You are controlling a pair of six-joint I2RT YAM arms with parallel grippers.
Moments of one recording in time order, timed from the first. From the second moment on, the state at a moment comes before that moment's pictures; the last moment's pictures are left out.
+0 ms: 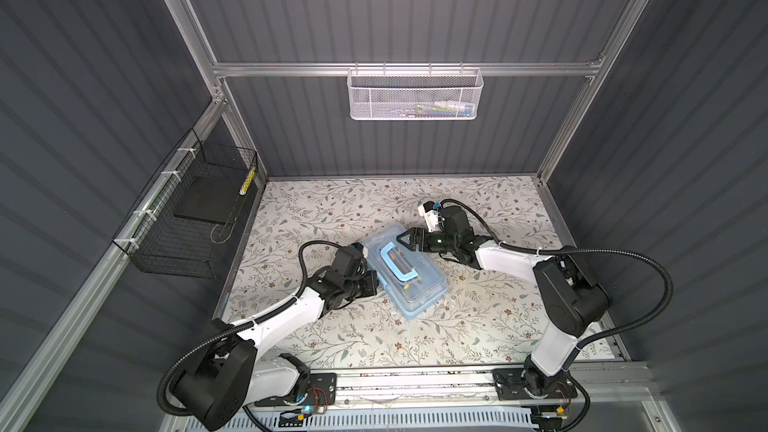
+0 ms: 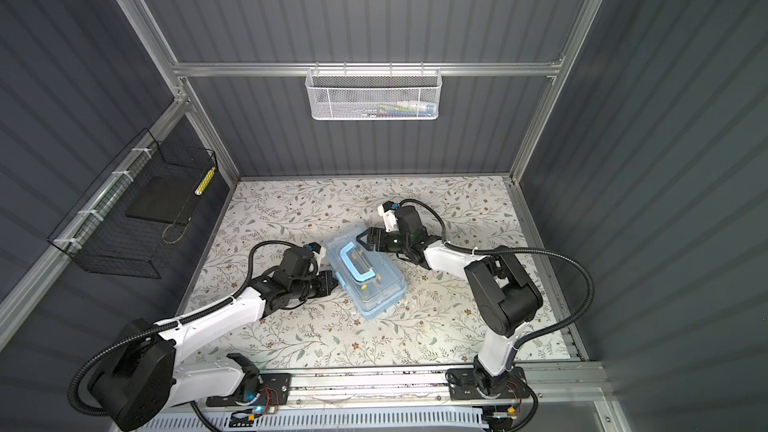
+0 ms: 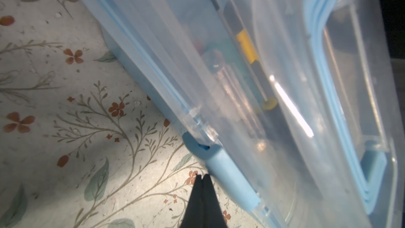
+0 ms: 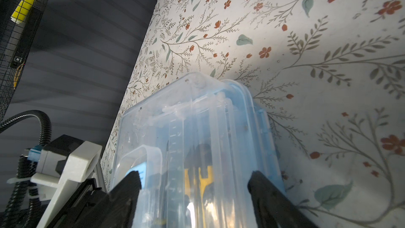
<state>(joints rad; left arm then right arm) -0.62 1.24 0.61 -0.19 0.22 -0.64 0.56 1.78 1.01 0.19 -0.49 0.60</state>
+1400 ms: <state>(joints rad) -0.62 1.48 0.75 -0.22 0.18 -0.72 0.62 1.76 1.08 0.04 -0.26 0.52</state>
